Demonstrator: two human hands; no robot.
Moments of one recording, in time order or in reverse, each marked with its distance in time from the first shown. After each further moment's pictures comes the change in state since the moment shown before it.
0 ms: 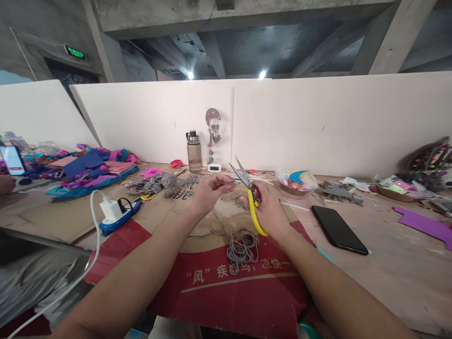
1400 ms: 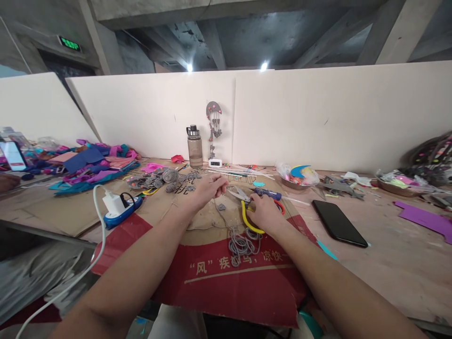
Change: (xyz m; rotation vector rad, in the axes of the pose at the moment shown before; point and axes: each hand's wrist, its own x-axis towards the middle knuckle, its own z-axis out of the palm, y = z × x) left_hand 0.006 -0.006 -0.020 0.360 -0.063 -0.305; right_hand -0.014 0.018 0.026 -0.512 -0.418 0.260
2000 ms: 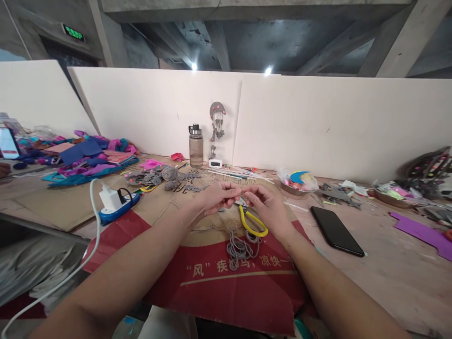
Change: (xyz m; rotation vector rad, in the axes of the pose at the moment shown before) left_hand -0.011 0.007 0.020 -0.515 -0.324 -0.193; right_hand -0.003 -0.012 -0.037 0.982 0.195 -0.304
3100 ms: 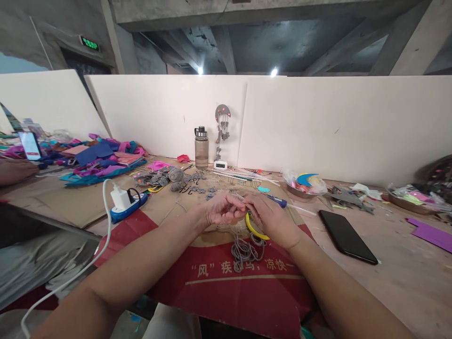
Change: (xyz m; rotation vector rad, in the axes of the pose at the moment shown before) left_hand -0.005 -0.002 0.007 -0.274 -0.256 -0.357; right_hand -0.008 0.002 -0.003 -0.660 -0.170 -0.556
